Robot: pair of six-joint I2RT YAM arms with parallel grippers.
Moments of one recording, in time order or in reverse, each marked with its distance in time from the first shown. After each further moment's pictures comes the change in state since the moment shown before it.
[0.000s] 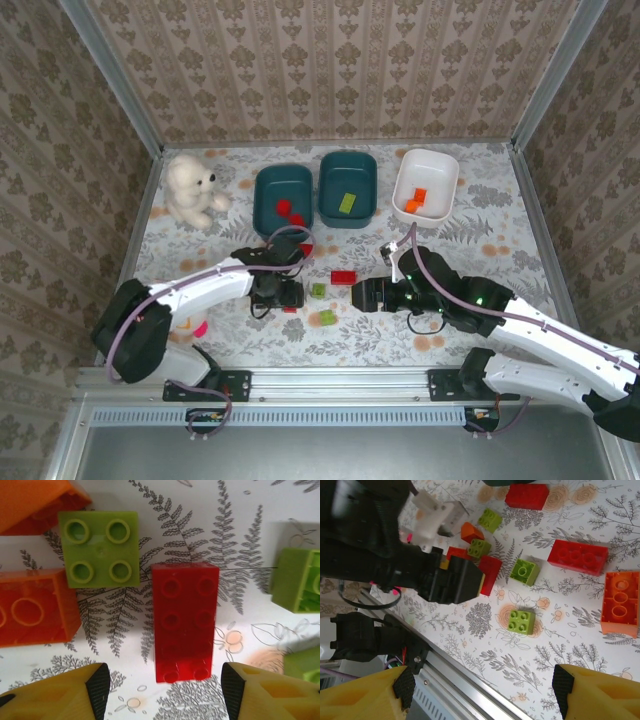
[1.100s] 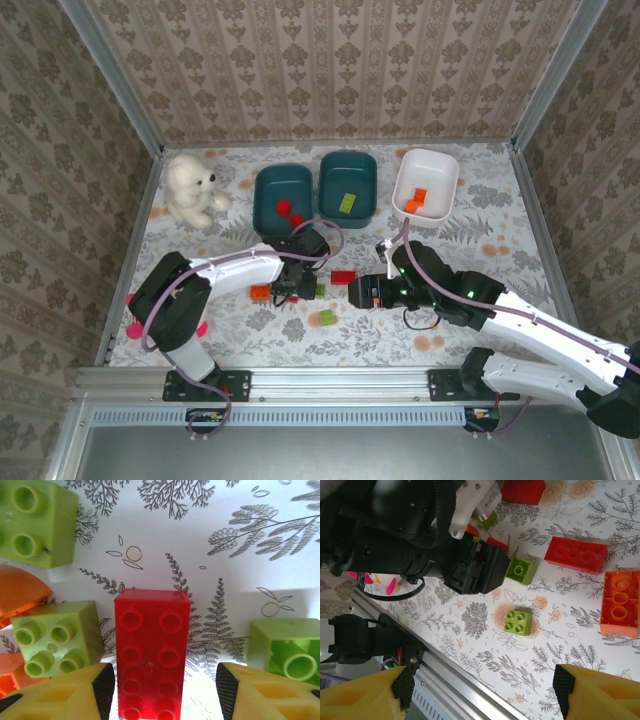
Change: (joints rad) left arm -0.057 0.234 0.185 -0.010 -0.134 0.054; right arm -0.035 0.063 0.021 -0.001 -0.035 -0.012
